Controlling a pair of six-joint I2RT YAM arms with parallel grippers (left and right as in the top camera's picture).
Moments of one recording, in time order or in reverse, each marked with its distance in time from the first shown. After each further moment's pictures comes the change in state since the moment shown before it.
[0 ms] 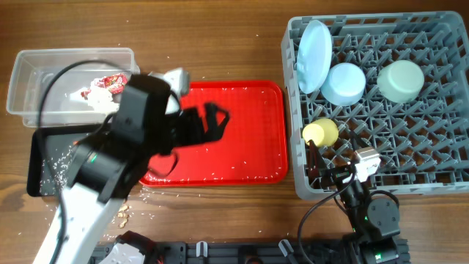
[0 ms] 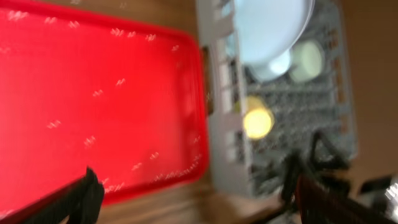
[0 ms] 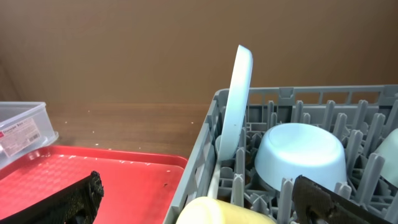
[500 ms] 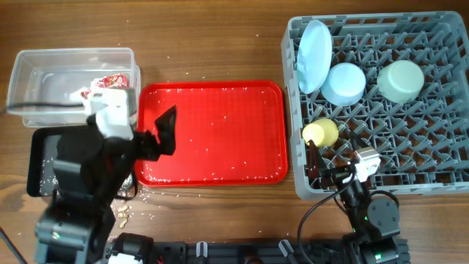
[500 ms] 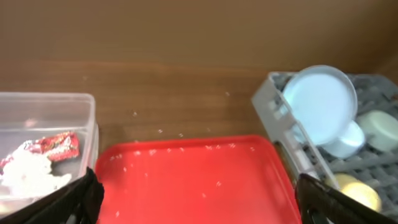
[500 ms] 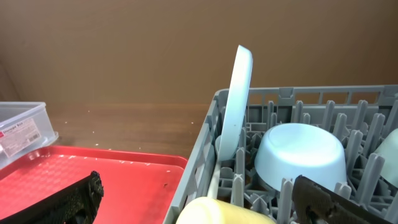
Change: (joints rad) left arm 0.245 -0.383 -0.311 0.354 -0.165 0.404; right arm 0.000 0.000 0.000 0.000 0.000 0.000
